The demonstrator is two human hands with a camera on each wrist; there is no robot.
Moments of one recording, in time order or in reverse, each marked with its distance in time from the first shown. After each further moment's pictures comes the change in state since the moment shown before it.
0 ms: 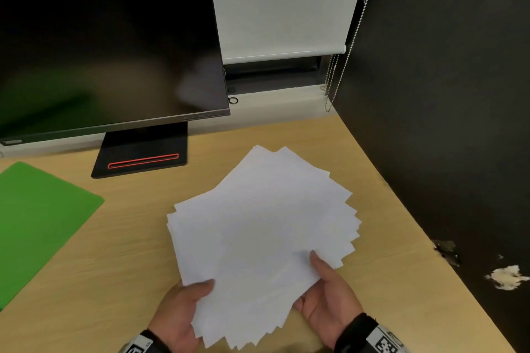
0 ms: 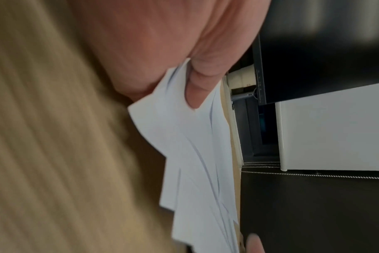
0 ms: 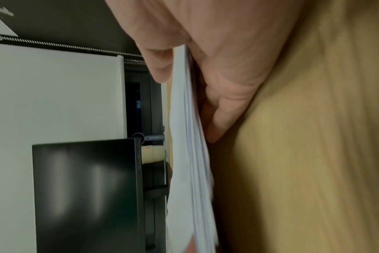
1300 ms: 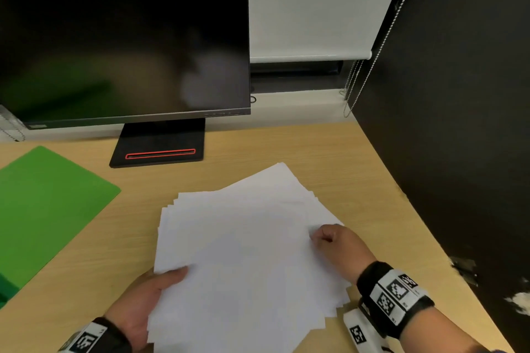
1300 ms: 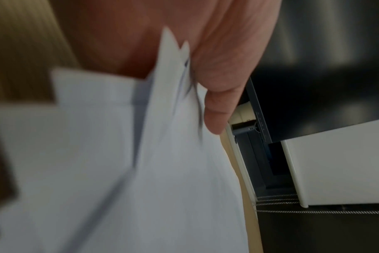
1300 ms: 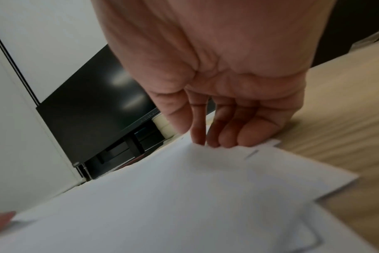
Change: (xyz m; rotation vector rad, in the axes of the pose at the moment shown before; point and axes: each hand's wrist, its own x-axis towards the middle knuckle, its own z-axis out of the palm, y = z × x) left_hand 0.000 0.045 -0.060 0.082 -0.049 0.004; right_hand 0.054 -0.067 0.019 -1.524 0.121 -0.420
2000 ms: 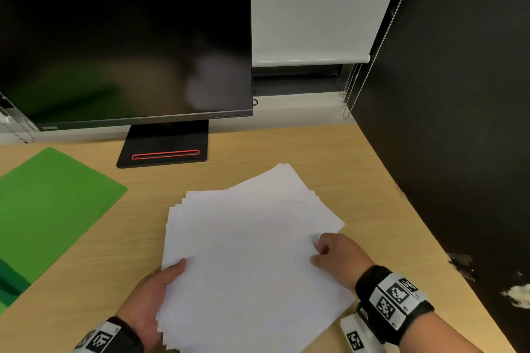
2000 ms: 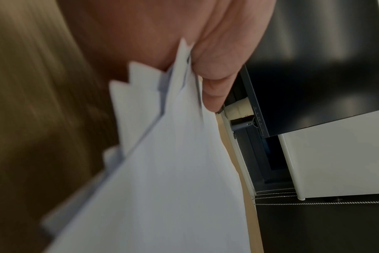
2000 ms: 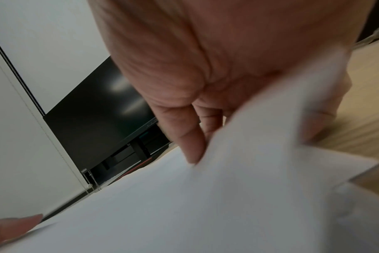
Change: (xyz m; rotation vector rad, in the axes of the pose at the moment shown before) left_hand -0.006 -0.009 0.000 -0.103 0.052 -0.011; right_hand -0.019 -0.001 0.007 -0.124 -0.073 0.034
